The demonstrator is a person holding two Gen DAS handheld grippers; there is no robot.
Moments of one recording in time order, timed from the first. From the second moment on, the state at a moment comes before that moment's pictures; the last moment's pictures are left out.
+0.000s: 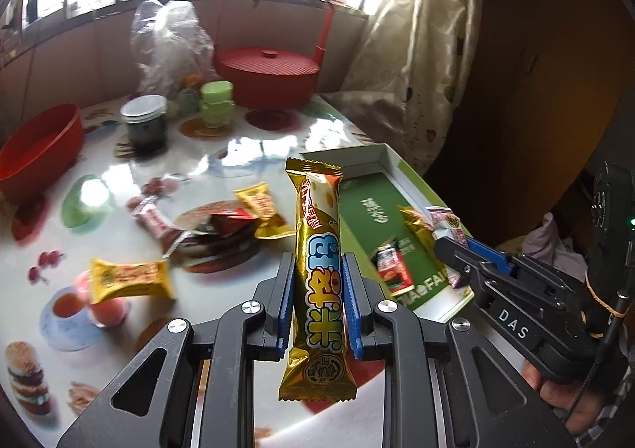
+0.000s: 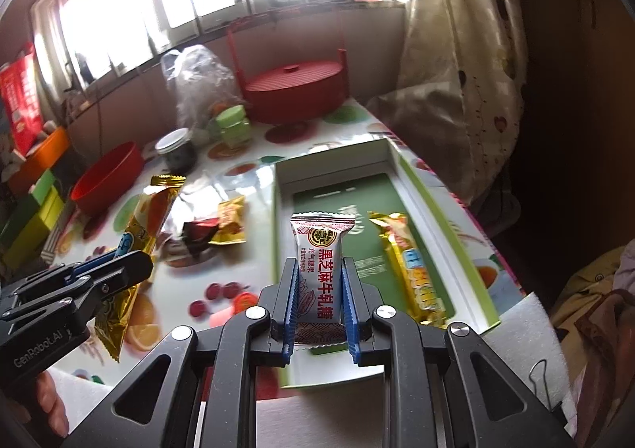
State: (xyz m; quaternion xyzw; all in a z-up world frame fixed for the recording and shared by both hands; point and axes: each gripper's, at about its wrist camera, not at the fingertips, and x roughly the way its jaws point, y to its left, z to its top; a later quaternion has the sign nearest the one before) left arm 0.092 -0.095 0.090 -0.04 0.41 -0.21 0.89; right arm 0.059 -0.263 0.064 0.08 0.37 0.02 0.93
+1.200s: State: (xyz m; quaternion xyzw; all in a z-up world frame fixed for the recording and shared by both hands) left arm 0.136 -0.182 0.038 -0.02 0.48 -0.26 0.84; right arm 0.095 -0.310 0.025 0.07 0.41 -0.01 0.91
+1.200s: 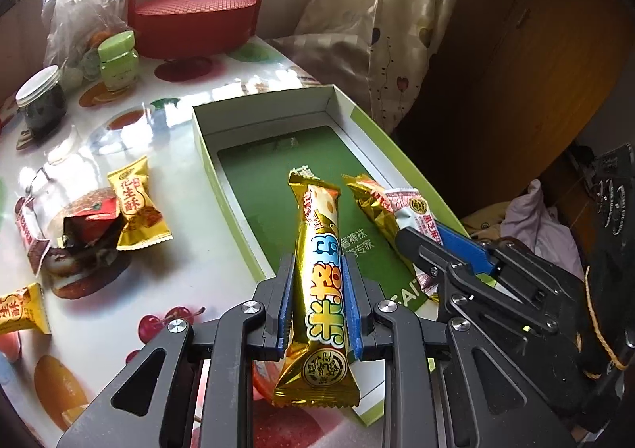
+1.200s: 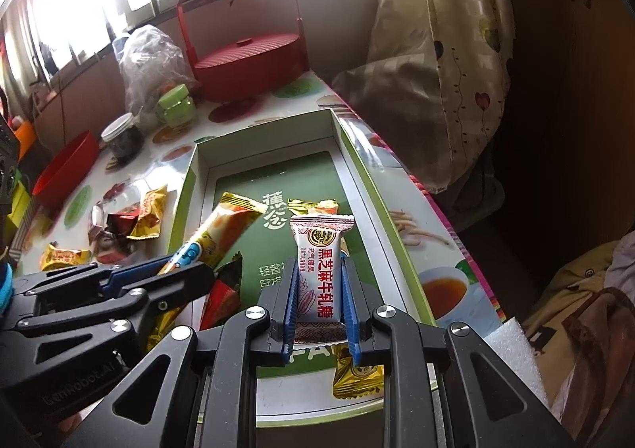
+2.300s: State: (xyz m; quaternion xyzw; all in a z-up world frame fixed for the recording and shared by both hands) left arm 0.123 -0.180 0.054 -0.04 0.47 -0.27 0.84; right arm 0.084 -0.318 0.034 0.08 0.39 -0.02 0.92
